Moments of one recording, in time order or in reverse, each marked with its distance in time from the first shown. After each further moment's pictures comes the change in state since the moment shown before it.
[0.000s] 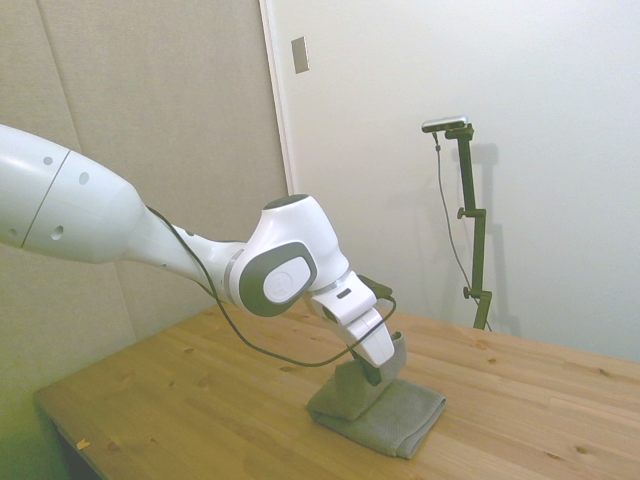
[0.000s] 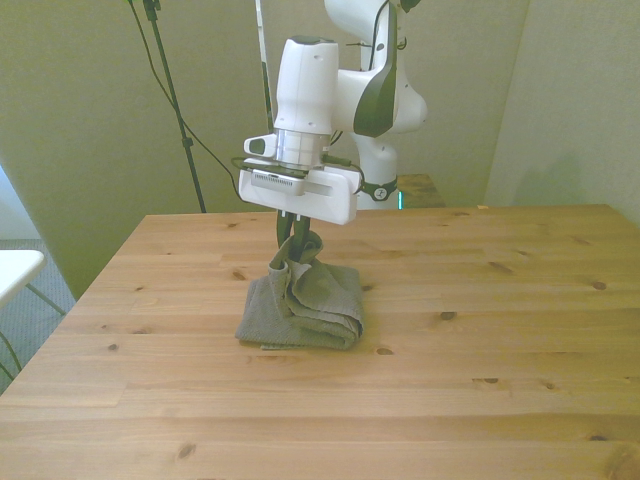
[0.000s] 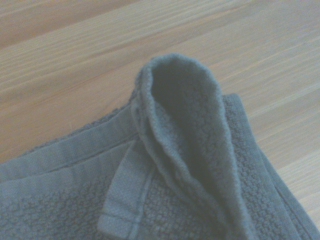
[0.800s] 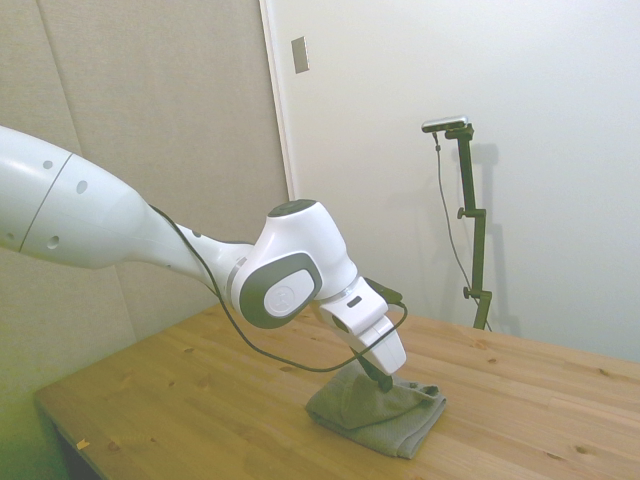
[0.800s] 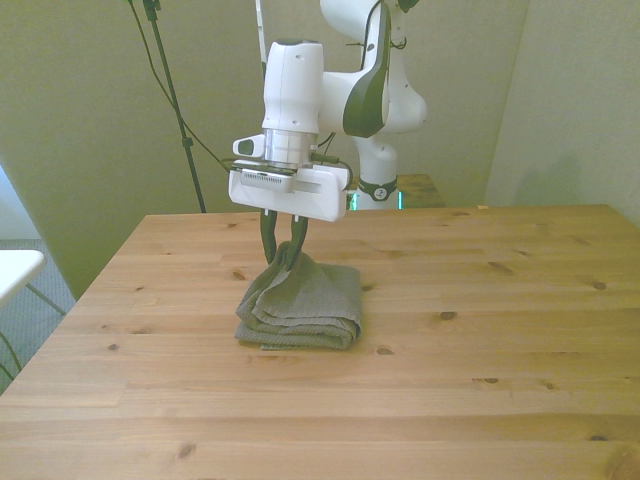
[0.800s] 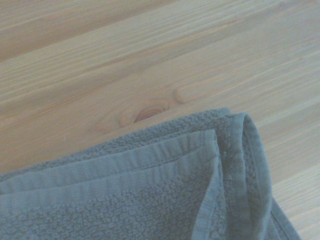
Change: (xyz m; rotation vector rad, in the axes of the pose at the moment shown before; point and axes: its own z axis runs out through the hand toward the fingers) arm 0.012 0.008 -0.003 0.047 0.017 -0.016
